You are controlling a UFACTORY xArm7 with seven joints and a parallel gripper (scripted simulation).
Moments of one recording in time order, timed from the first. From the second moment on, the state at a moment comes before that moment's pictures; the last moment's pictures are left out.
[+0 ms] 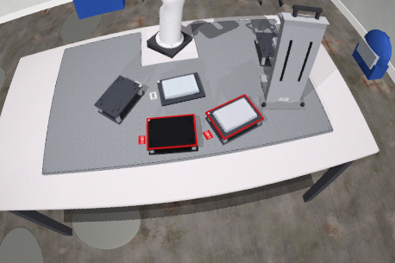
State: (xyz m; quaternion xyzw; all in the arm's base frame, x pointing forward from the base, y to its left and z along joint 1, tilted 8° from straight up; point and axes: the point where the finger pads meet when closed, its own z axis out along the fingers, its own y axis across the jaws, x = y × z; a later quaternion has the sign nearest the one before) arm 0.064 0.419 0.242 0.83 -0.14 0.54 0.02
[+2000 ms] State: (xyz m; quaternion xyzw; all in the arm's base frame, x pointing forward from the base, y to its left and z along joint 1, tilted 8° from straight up) arm 0.064 0.419 0.243 0.98 -0.13 0.13 -0.05
